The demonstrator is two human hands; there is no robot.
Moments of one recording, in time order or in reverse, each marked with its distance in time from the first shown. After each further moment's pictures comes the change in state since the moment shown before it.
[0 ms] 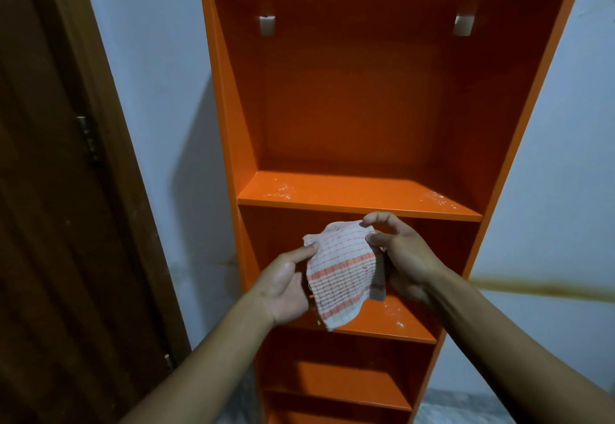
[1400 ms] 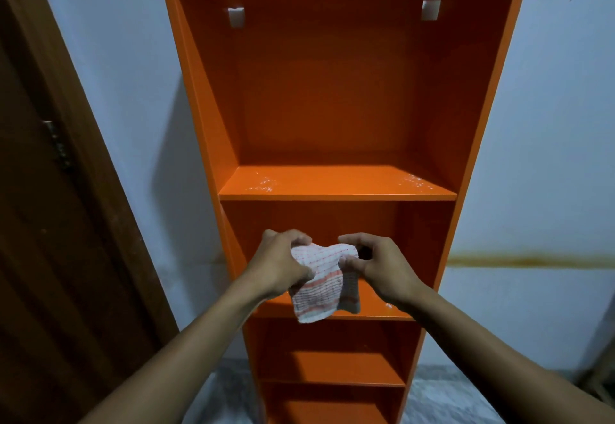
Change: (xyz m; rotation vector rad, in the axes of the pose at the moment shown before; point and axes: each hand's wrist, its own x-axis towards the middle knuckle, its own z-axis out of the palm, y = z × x) left_hand 0.004 0.005 0.002 1.485 0.276 0.475; right_hand -0.009 0.053 -0.018 -0.707 0.058 -0.319
